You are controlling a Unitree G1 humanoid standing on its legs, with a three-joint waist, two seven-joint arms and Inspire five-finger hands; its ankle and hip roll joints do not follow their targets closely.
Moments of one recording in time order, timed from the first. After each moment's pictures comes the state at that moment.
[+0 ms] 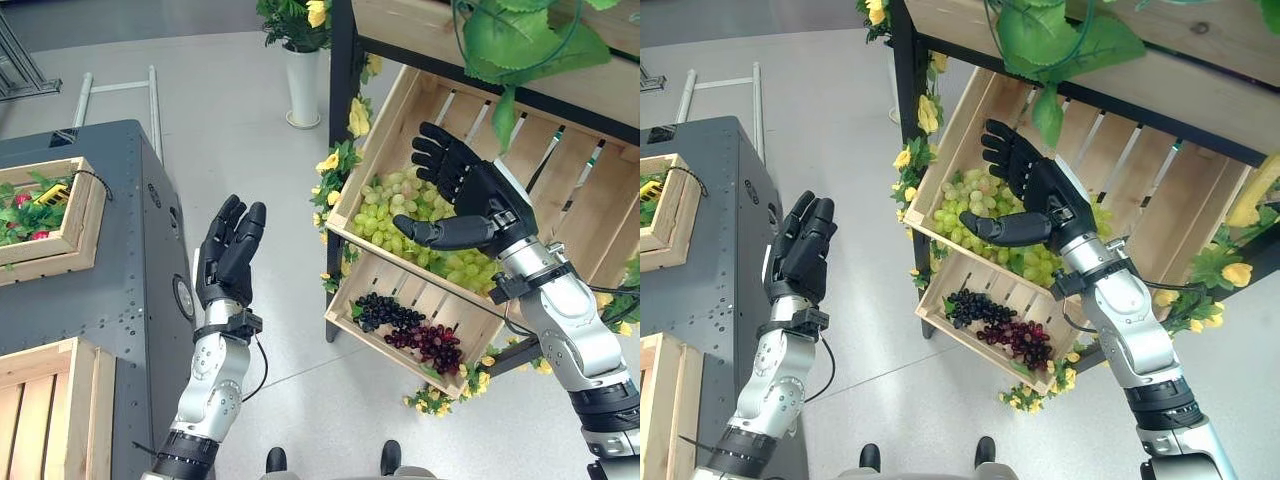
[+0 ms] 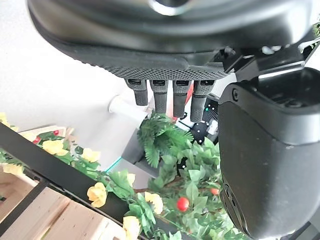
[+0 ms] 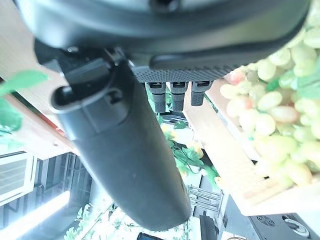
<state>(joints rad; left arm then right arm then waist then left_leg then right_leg) -0.04 0.35 -0.14 -0.02 -0.78 -0.26 0.31 -0.29 -0.64 0.08 -0.17 0.63 -0.04 0.15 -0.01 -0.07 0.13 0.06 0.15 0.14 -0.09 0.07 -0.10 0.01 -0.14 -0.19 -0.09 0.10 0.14</state>
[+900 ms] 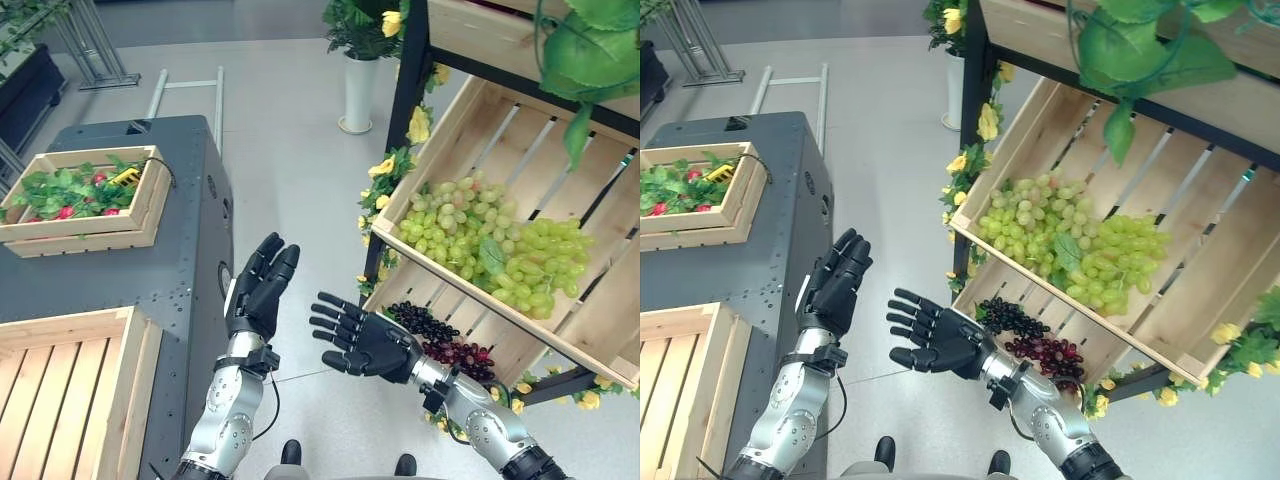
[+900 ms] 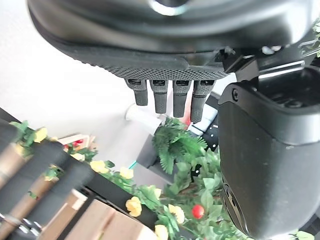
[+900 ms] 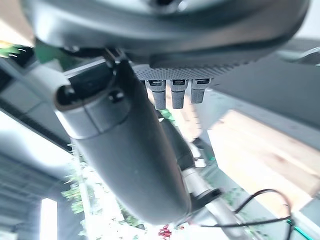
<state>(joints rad) 0.07 0.33 -0.26 0.07 -0.78 -0.29 0.10 -0.03 -0.36 0.48 0.26 0.82 0.04 0.57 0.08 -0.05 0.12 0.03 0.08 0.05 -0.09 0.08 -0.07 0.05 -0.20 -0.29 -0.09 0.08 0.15</state>
